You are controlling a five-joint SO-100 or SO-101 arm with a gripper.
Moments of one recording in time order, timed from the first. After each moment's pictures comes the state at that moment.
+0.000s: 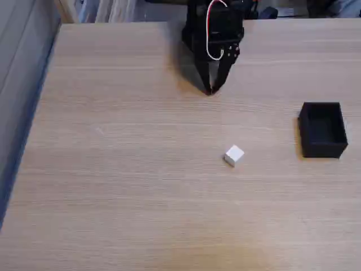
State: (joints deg) arm -0.7 190.5 177.2 77.0 -92.2
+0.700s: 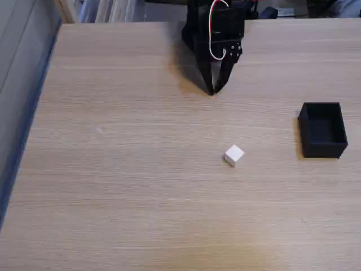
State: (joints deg) arm -3.0 190.5 177.2 77.0 -92.1
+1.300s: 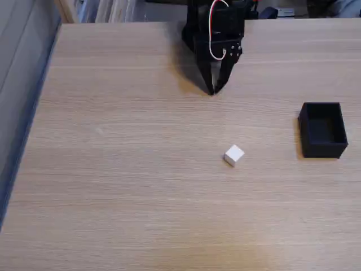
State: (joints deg) arm -3.0 190.5 177.2 77.0 -92.1
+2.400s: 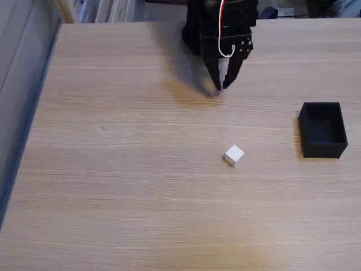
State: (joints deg) arm -6.5 150.6 148.4 68.4 -87.8
